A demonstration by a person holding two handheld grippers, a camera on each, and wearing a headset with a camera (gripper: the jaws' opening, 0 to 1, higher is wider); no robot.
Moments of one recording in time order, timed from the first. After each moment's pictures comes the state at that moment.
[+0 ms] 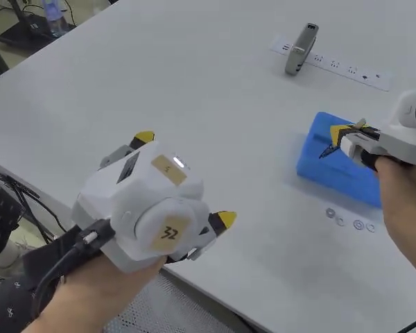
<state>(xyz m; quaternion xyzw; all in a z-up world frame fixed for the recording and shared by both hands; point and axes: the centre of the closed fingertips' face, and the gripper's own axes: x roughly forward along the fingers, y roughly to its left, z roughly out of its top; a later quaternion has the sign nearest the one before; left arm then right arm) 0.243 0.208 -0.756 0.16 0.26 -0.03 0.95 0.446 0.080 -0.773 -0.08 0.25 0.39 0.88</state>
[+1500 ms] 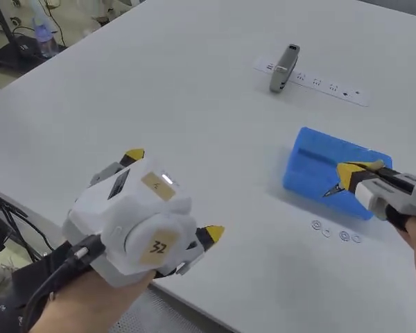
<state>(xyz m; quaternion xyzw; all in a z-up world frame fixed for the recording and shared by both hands) 0.242 0.208 -0.757 0.16 0.26 -0.03 0.95 0.367 0.044 -0.743 -0.08 0.24 0.41 0.88</state>
